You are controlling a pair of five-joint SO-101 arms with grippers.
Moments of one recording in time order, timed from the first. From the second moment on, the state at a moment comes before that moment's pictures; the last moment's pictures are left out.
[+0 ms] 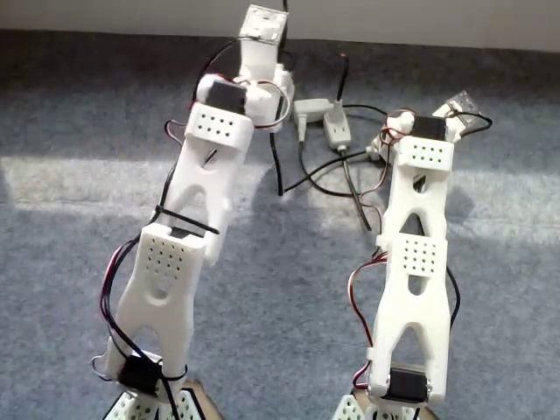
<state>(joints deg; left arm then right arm) 11.4 52.4 -67.4 74.0 2.5 5.7 82.9 -96.1 94.4 -44.1</state>
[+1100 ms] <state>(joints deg) -3.5 44.8 -92.5 91.0 -0.9 6.2 80.2 -95.9 95.2 -44.1</state>
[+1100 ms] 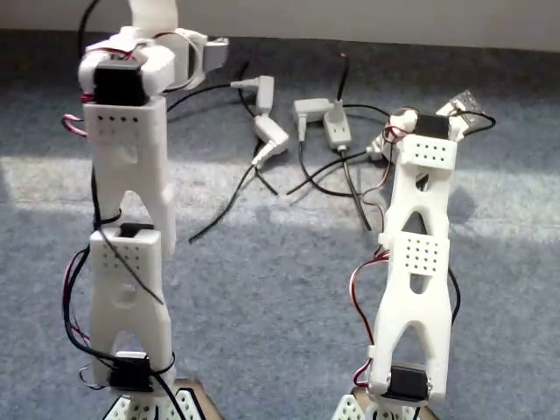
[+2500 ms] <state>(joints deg) 2.2 -56.7 24.6 84.4 -0.9 -4.0 -11.2 -39.2 98.8 -27.6</state>
